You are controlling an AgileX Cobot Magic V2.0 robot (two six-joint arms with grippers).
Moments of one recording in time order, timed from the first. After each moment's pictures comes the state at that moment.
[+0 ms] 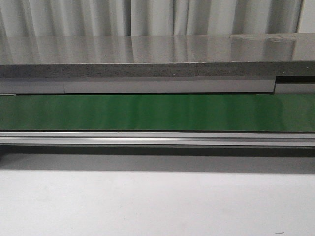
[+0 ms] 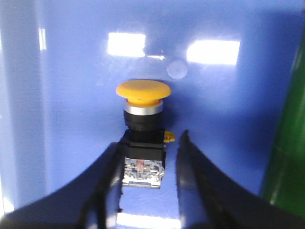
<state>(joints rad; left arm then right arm) 0.28 2.06 -1.73 0.07 1.15 0.22 -0.08 0.09 -0.37 0.27 0.58 -0.25</state>
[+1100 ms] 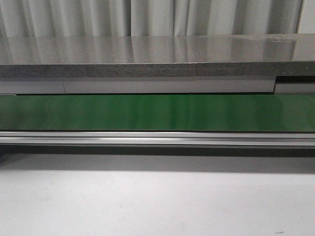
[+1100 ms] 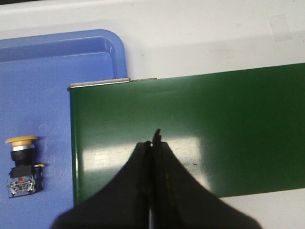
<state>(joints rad) -0.01 1.49 -1.40 -0.10 0.95 0.20 -0.08 0.09 -0.37 0.27 0.58 -0.25</state>
